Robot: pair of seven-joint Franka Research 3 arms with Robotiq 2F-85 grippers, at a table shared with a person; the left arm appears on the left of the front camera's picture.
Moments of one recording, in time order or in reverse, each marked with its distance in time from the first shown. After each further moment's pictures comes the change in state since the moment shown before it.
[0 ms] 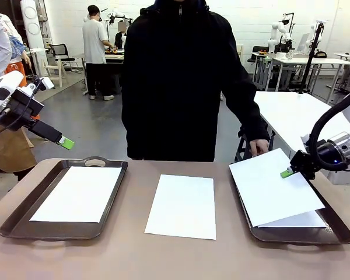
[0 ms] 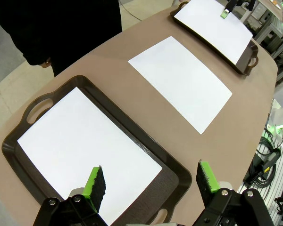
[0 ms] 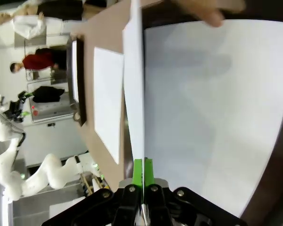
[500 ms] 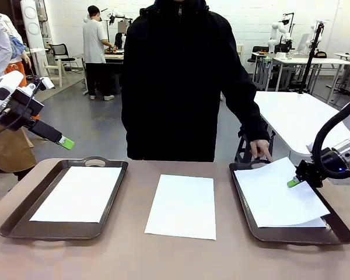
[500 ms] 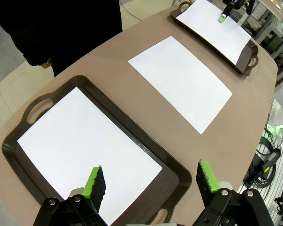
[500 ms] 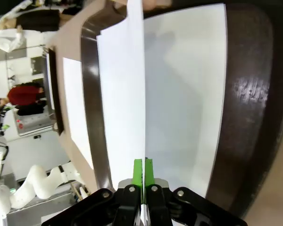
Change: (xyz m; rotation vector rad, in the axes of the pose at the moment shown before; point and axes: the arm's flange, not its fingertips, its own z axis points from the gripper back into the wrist) left arm 0.000 0.000 0.000 0.000 0.000 0.000; right arm -0.003 -0.033 0.004 -0.107 -0.013 -0.046
